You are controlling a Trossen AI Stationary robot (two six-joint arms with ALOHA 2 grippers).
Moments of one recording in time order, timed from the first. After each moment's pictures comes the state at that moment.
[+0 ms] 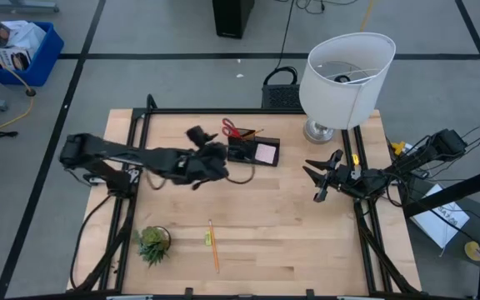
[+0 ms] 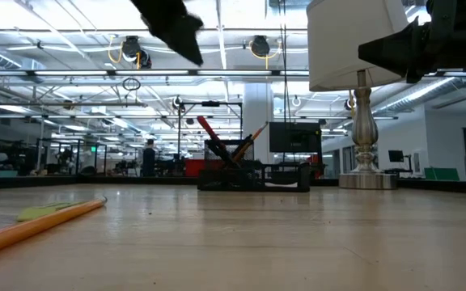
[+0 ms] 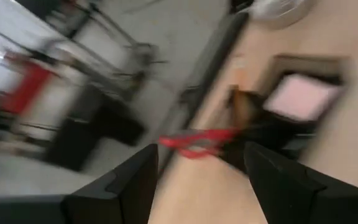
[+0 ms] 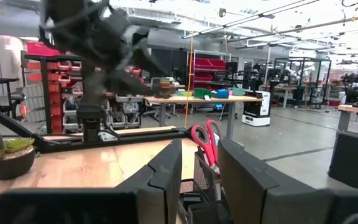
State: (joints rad) left arm -0.10 1.49 1.24 -0.58 -0.92 -0.03; right arm 0.42 0.76 0.02 1.01 0.84 -0.22
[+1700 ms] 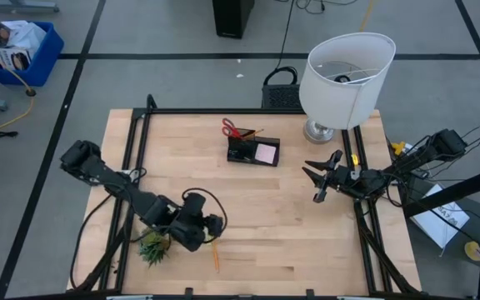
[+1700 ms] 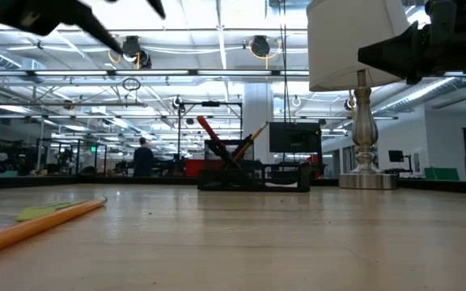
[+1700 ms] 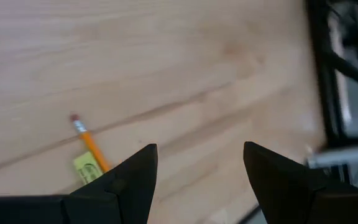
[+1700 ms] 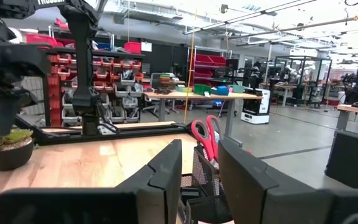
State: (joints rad) left arm -0.55 1.58 1.24 -0.69 -0.44 -1.80; right arm 0.42 0.76 0.02 0.98 0.84 -0.22
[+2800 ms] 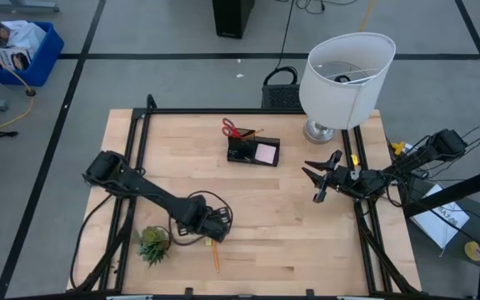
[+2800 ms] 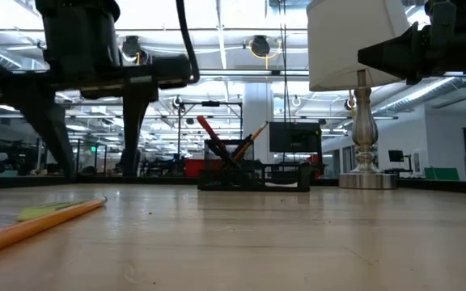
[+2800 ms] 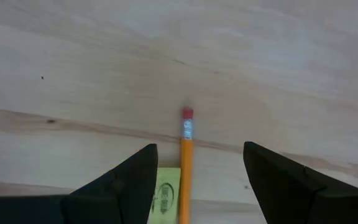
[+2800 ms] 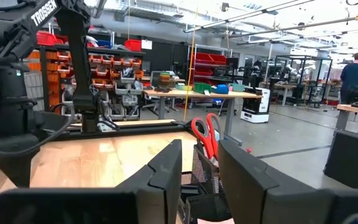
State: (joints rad) left arm -0.42 1.85 1.24 -0.82 -0.14 -2.23; right arm 0.42 0.76 0.02 0.97 0.84 -0.22
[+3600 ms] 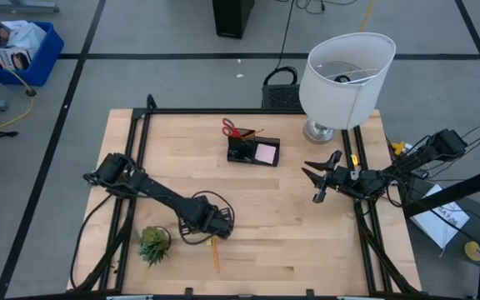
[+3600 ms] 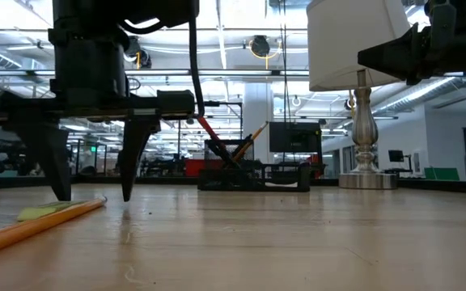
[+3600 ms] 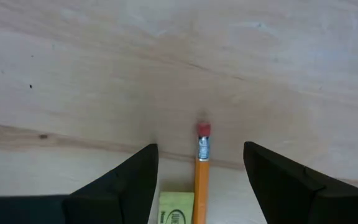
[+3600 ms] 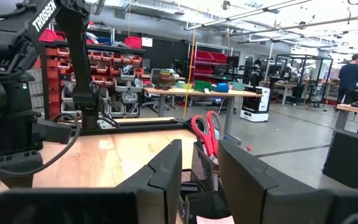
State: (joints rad) left arm -0.39 1.92 1.24 -0.81 -0.06 -2.18; right arm 0.42 0.76 0.02 0.95 0.84 -0.22
